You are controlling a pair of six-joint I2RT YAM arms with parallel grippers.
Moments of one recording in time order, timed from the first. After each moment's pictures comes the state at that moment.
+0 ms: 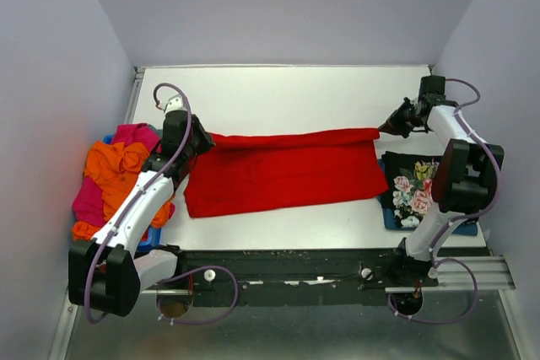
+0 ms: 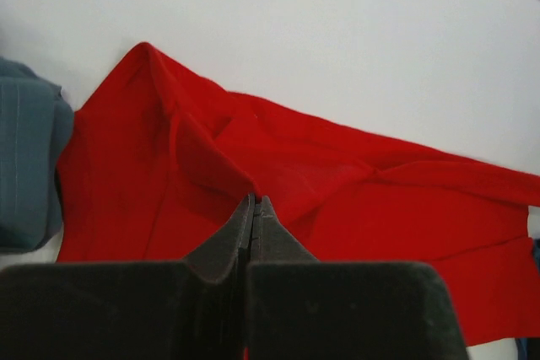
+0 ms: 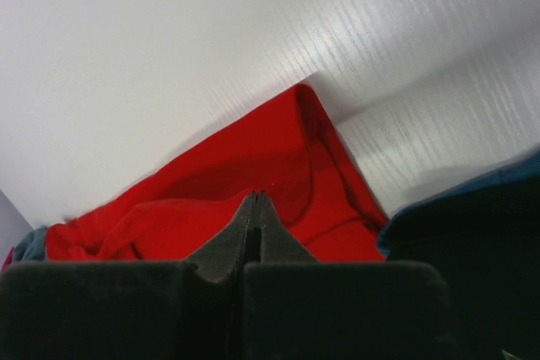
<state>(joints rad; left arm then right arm) -0.23 1.14 0.83 -0.18 -0.08 -0.59 -0.19 1.82 1.36 -0.57 -0.34 0.61</state>
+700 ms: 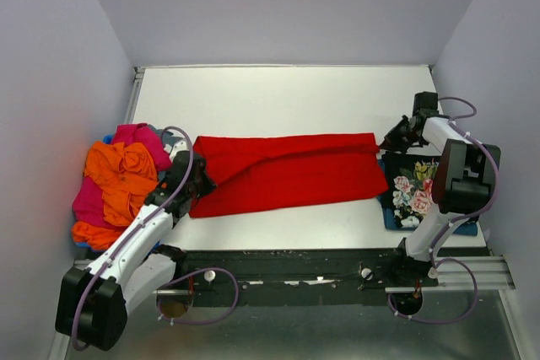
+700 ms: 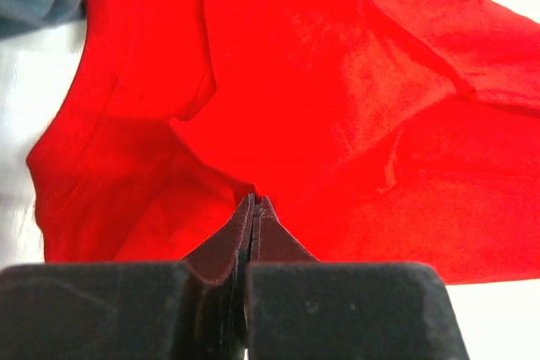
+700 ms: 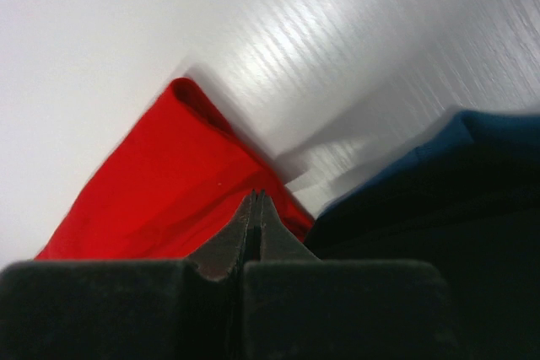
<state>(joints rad) -0.33 0.94 0.51 -0.30 -0.13 -0.72 -0.19 1.81 1.19 -0.50 -0.23 0.64</state>
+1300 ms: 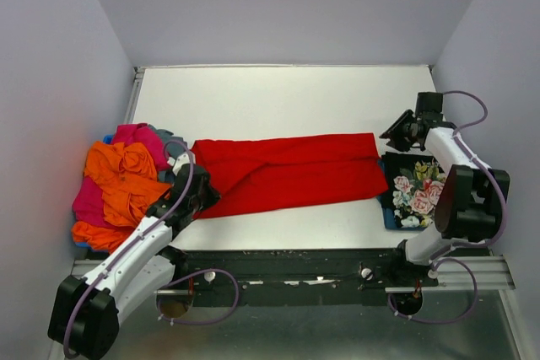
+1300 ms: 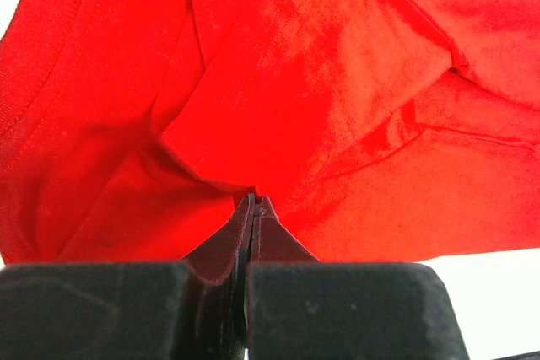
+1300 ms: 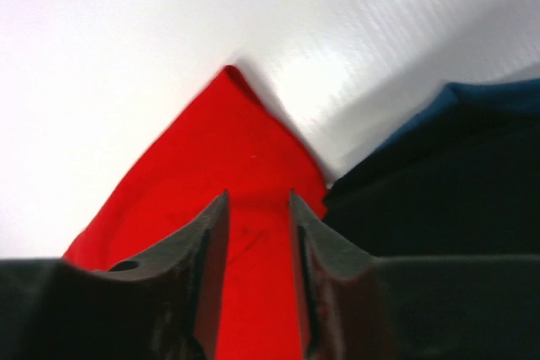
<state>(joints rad) -0.41 0.82 0.37 -0.30 -0.12 -0.84 -0.16 1.62 1.06 -0.41 -0.15 0.66</state>
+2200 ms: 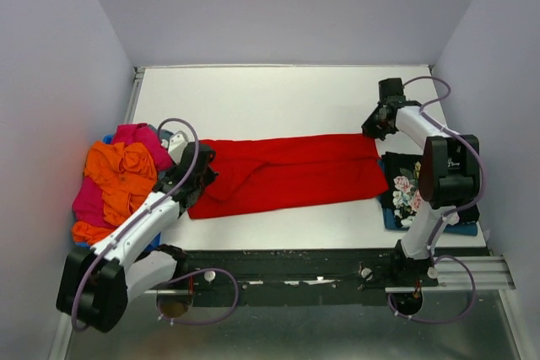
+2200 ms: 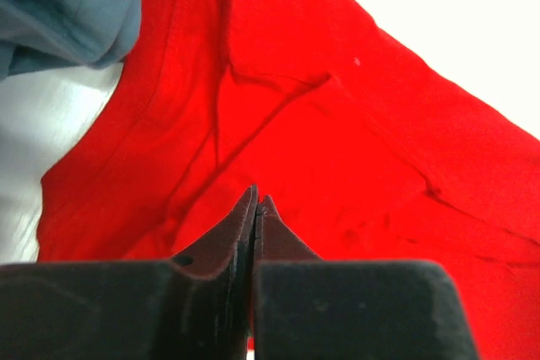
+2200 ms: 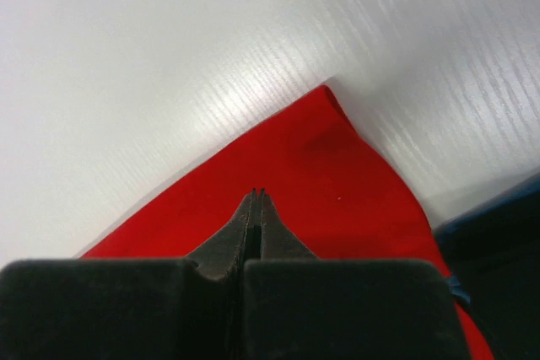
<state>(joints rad) -0.41 0.93 0.56 -0.34 -0.35 -0.89 0.05 1.85 1.31 -0.48 0.04 0.72</state>
